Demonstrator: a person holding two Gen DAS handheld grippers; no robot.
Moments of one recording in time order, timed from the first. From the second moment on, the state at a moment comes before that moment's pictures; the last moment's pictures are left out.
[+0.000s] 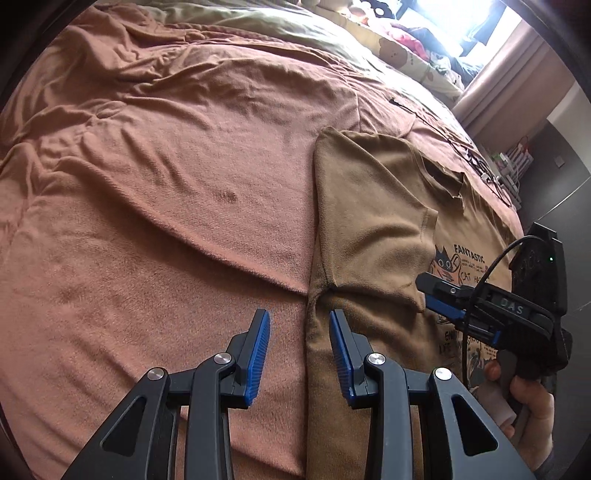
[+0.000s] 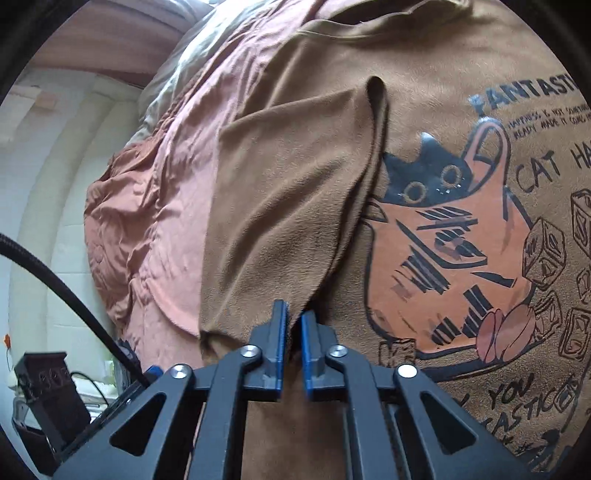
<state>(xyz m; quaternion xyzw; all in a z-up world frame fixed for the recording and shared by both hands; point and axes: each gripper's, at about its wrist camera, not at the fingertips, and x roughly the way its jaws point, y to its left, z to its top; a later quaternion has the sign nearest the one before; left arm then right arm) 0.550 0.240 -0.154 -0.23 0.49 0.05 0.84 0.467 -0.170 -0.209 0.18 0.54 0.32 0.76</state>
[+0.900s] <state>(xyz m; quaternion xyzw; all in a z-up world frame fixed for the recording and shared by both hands) 0.471 0.208 -0.070 -0.24 0.43 0.06 0.87 0.331 -0.221 -0.102 0.02 0.44 0.29 0.85</state>
